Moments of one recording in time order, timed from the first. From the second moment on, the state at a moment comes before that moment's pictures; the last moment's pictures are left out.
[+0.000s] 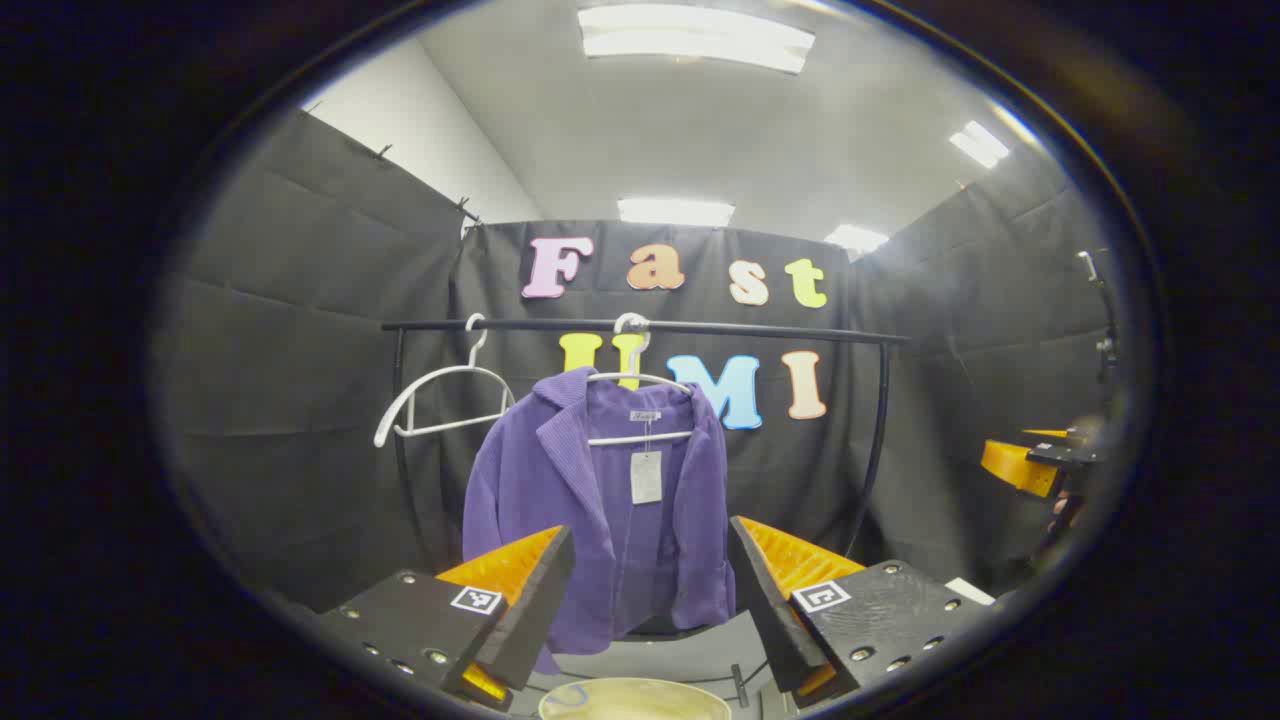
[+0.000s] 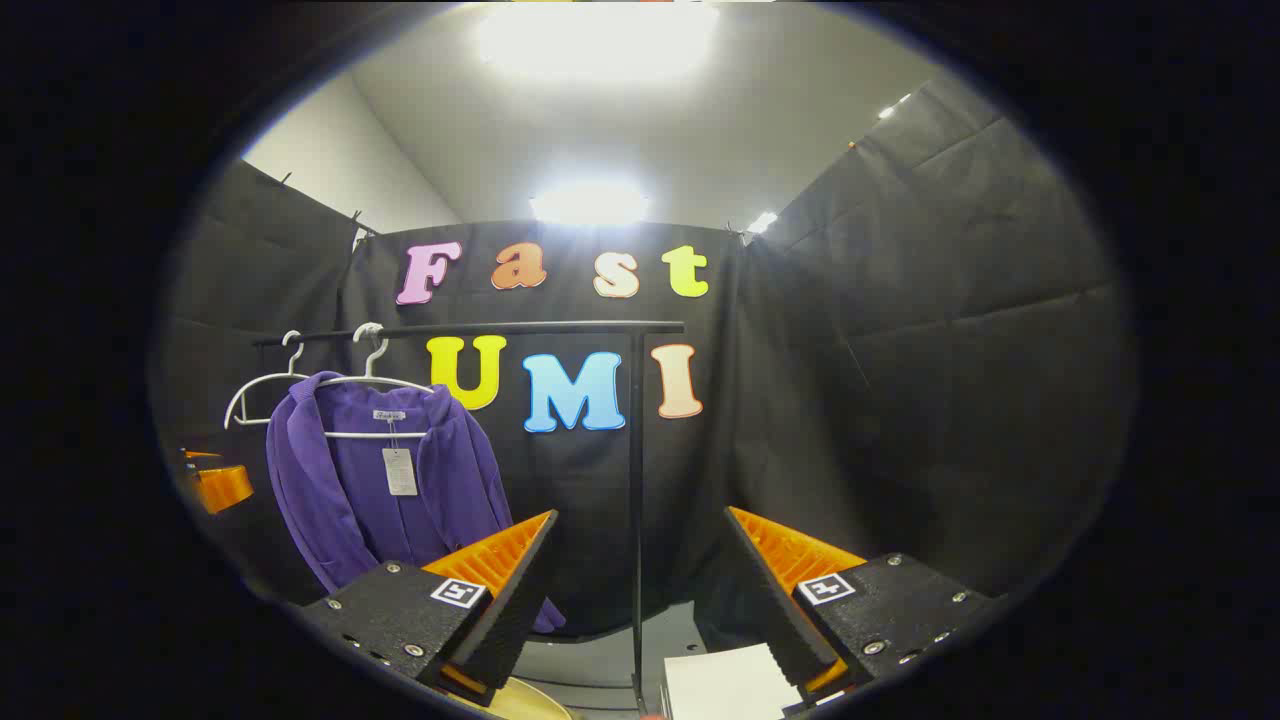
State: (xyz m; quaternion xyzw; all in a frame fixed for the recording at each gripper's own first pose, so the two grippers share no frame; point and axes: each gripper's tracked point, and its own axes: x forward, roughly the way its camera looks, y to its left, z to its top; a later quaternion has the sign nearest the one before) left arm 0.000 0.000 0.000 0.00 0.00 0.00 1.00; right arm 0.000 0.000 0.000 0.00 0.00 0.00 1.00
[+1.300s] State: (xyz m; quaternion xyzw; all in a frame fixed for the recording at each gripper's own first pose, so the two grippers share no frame) left arm 0.005 0.022 -0.008 -0.01 -0.01 -0.01 1.00; right arm 0.013 0.115 0.020 -0.01 0.01 0.08 1.00
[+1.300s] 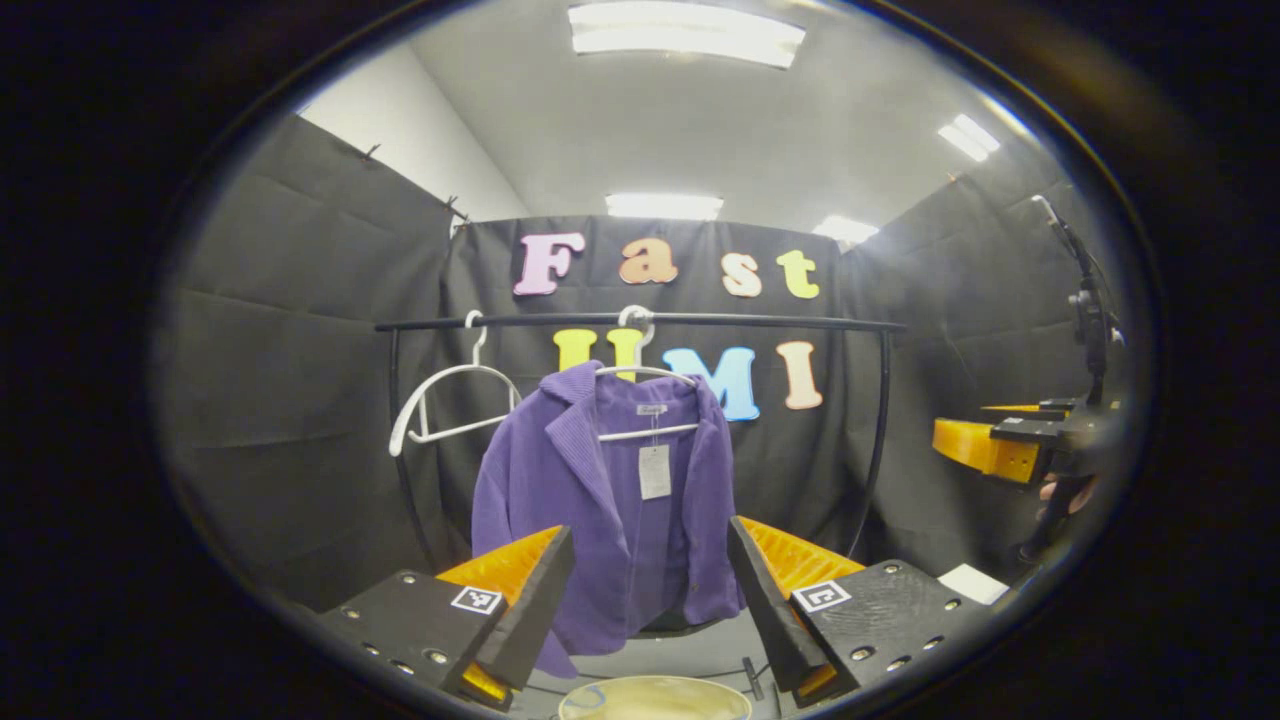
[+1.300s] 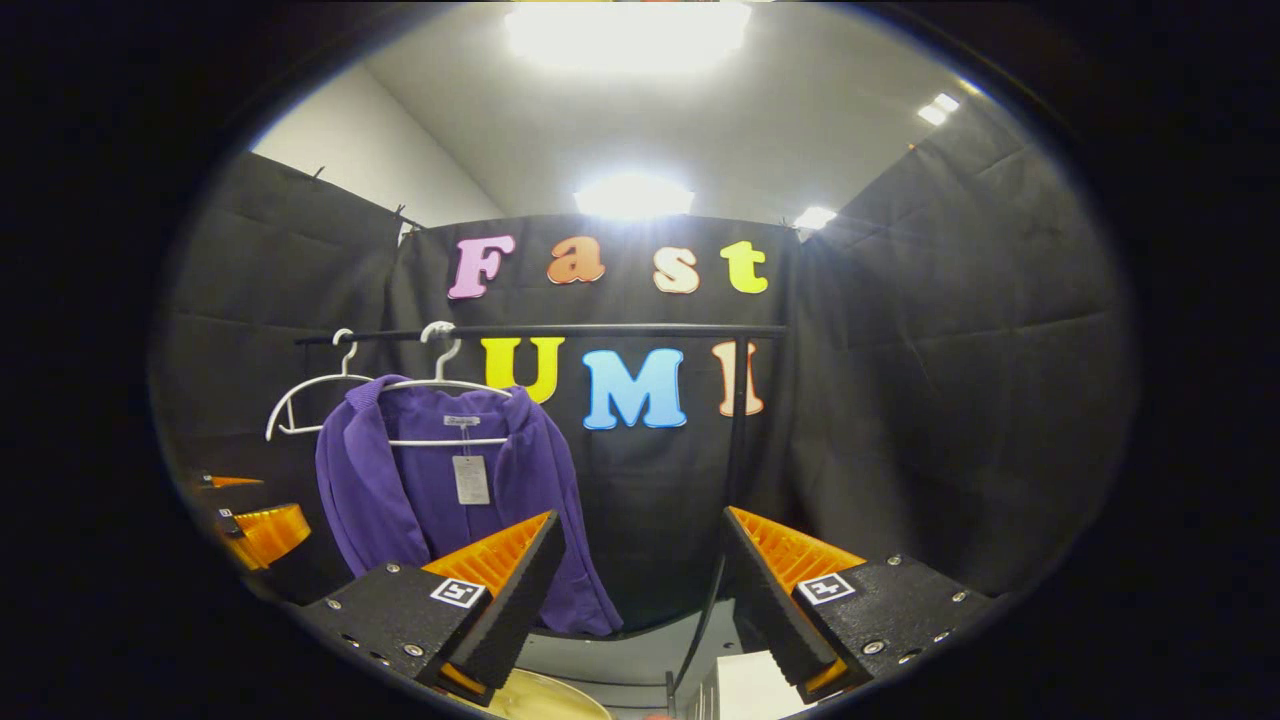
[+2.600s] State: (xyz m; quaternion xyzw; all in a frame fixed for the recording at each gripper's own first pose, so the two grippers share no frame) left arm 0.180 0.070 0.002 -0.06 0.01 0.13 0.99; right arm 0.232 0.286 -0.002 0.02 0.08 0.25 0.97
